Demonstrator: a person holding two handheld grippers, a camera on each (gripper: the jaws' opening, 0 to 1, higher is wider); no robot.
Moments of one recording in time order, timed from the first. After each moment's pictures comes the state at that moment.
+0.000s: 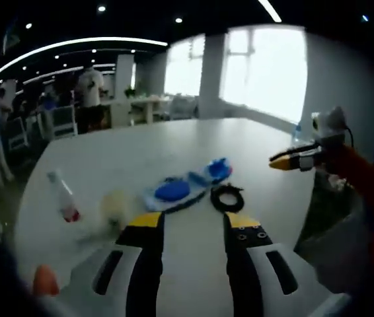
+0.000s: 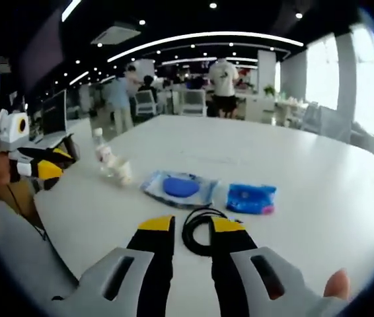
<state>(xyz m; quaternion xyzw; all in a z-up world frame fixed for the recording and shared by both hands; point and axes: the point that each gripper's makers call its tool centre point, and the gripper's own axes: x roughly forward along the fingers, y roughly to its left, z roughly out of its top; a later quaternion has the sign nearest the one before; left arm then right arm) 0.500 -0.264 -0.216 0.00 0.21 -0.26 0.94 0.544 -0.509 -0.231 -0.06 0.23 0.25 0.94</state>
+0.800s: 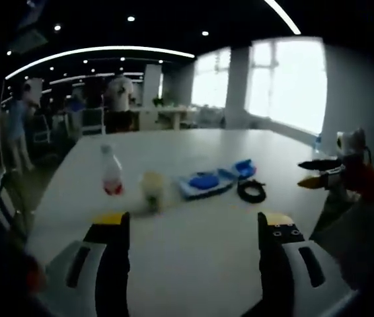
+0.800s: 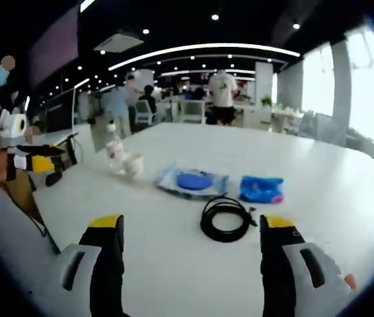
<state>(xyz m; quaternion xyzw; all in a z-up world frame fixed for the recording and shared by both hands) 0.468 -0.208 -0.237 -0.01 0.18 -0.19 0.96 0.512 -0.494 -0.247 -0.06 0.18 0.22 0.96</state>
